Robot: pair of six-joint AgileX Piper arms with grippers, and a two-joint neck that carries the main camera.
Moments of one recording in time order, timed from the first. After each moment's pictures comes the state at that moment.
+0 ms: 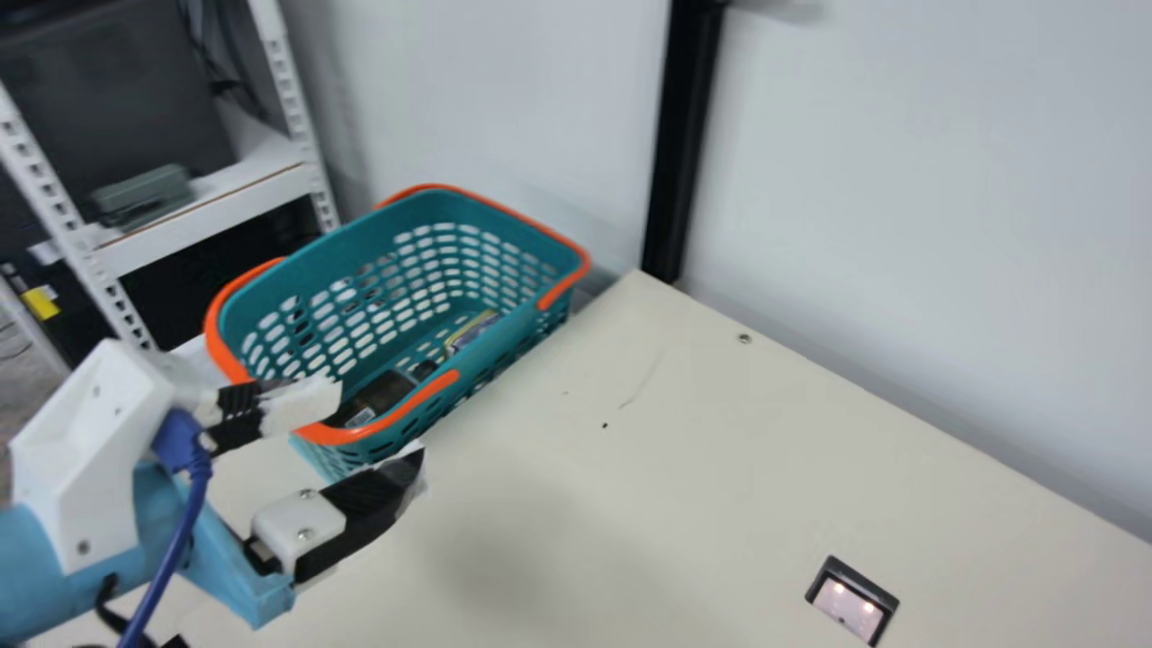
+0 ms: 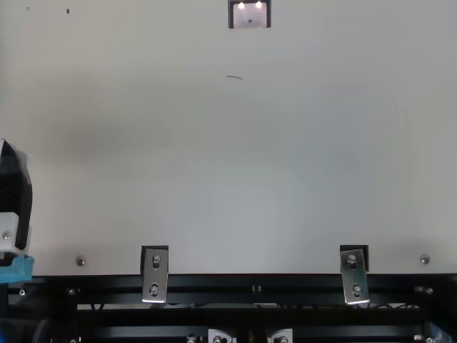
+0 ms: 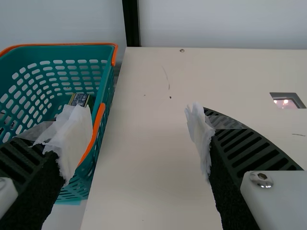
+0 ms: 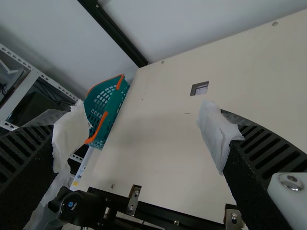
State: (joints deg) left arm -4.0 13.5 -20.2 4.9 38.2 -6.4; right arm 23.4 18.9 -63.4 11.7 69.8 32.2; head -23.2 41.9
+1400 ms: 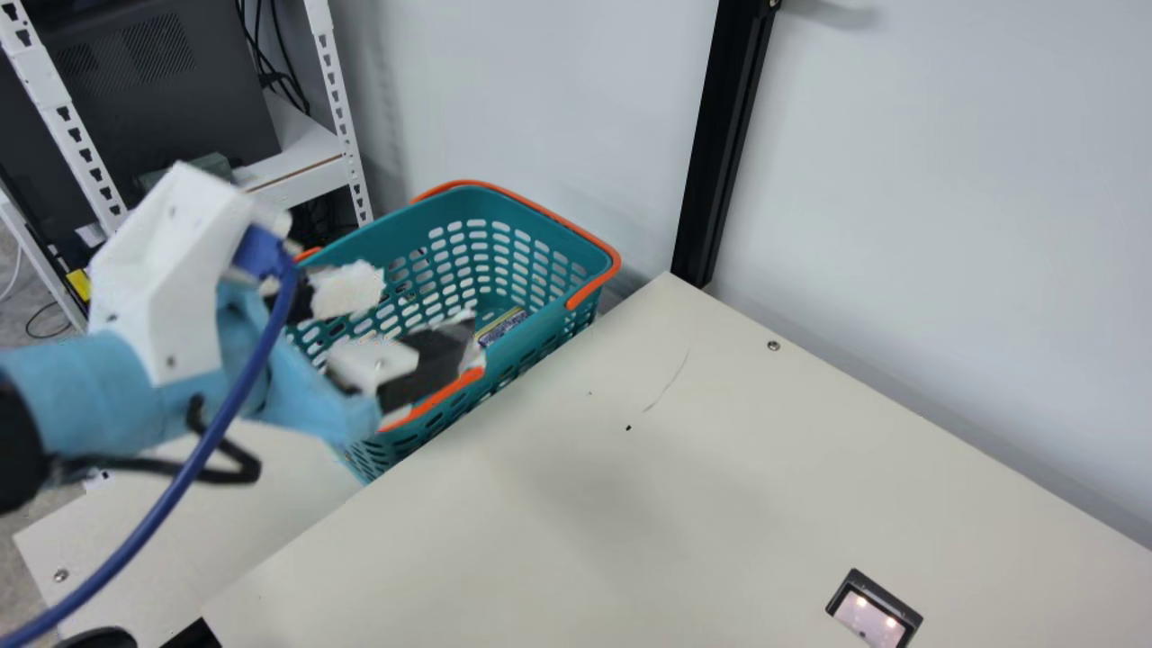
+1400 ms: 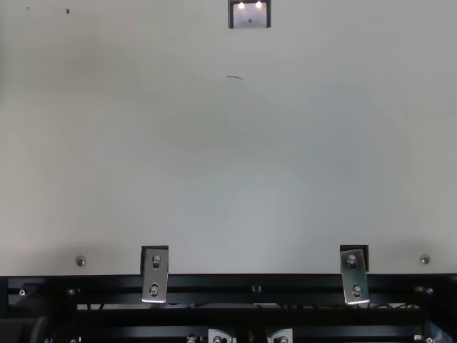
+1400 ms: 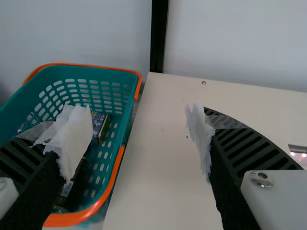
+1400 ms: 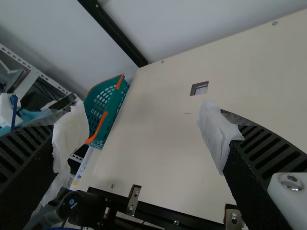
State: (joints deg) left arm 1.3 37.1 -36.6 9.0 32.6 -13.7; right arm 23.4 18.9 -63.4 11.7 69.8 32.2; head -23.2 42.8
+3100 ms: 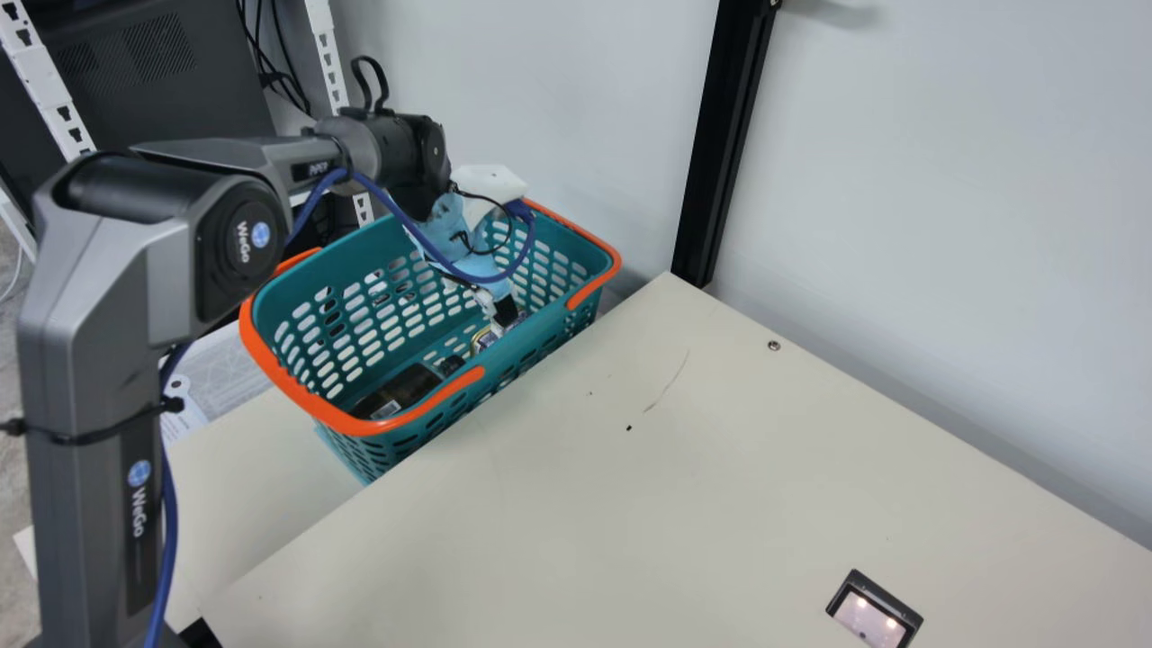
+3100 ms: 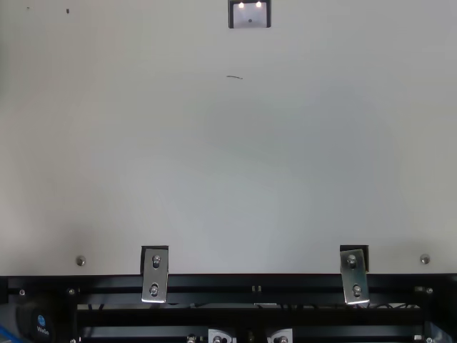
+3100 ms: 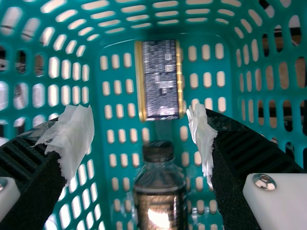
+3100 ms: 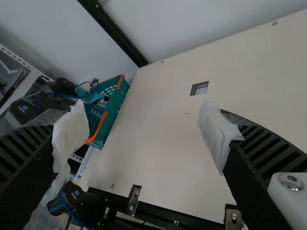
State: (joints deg) left arm 26.4 127.3 -94.8 -5.8 44.7 35.5; right arm 23.4 18.9 -63.4 11.7 69.8 32.2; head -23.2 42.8
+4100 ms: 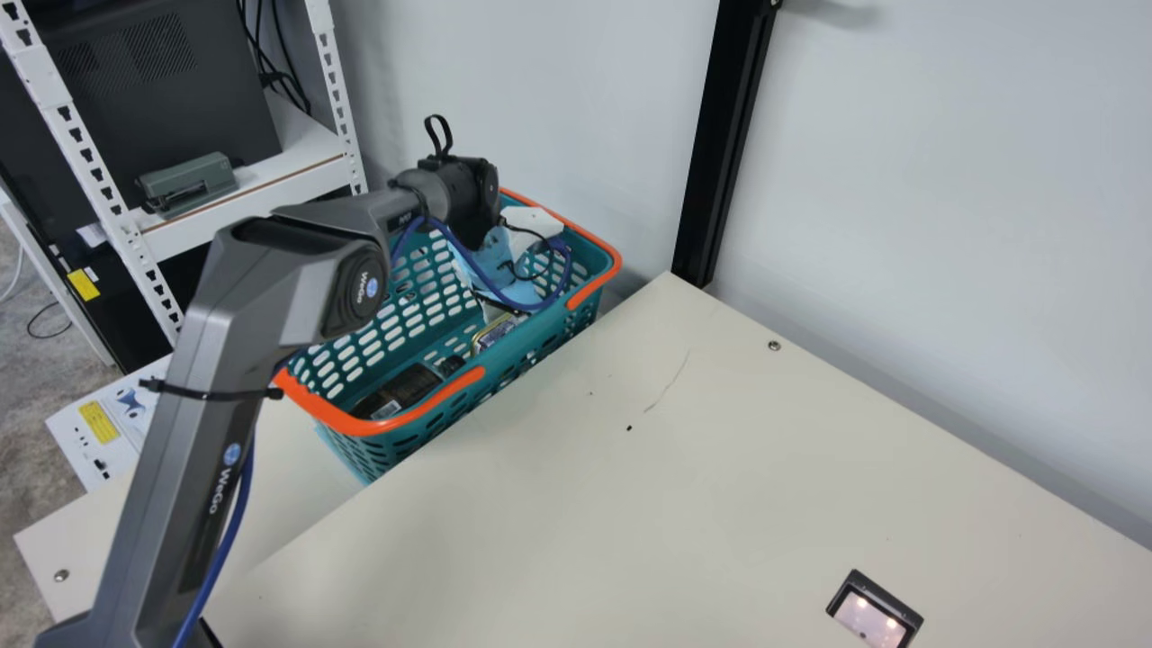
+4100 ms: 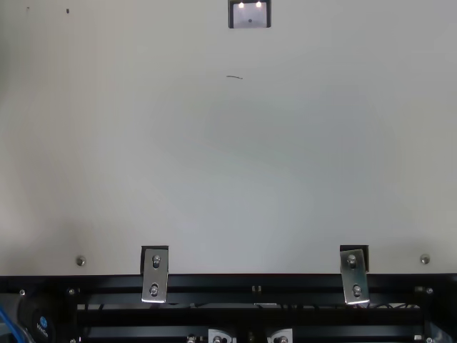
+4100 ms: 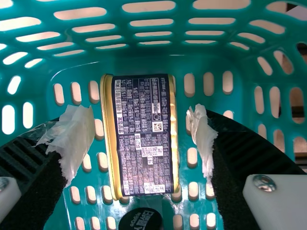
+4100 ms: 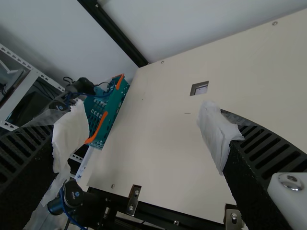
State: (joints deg) left arm 24.6 149.3 -120.1 -6.6 54.4 32.0; right arm 23.4 18.9 -63.4 11.7 69.8 32.2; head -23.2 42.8
